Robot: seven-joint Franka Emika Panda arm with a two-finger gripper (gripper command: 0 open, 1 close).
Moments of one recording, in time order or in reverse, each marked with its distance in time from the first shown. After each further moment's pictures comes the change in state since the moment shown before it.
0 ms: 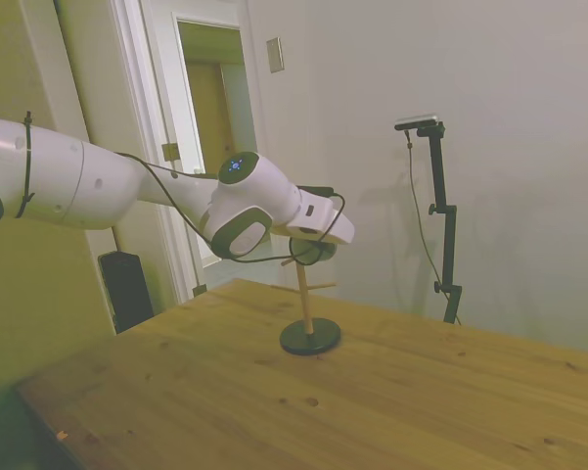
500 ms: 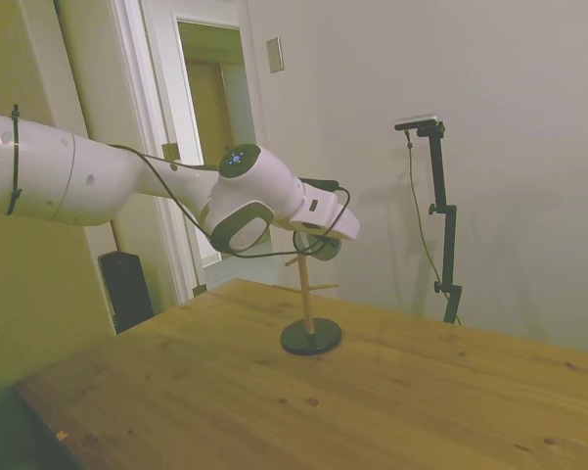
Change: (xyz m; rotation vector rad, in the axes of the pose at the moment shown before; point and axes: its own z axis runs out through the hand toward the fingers) arm 0.016 0.005 -0.017 0.012 0.022 0.036
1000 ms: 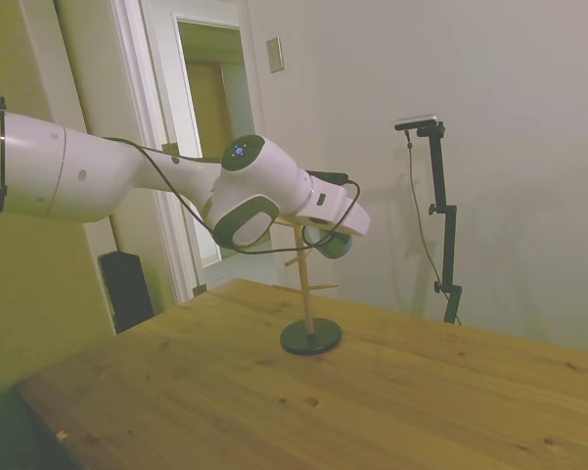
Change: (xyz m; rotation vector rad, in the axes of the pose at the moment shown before) arm 0.025 0.017 -0.017 -0.009 0.036 0.039
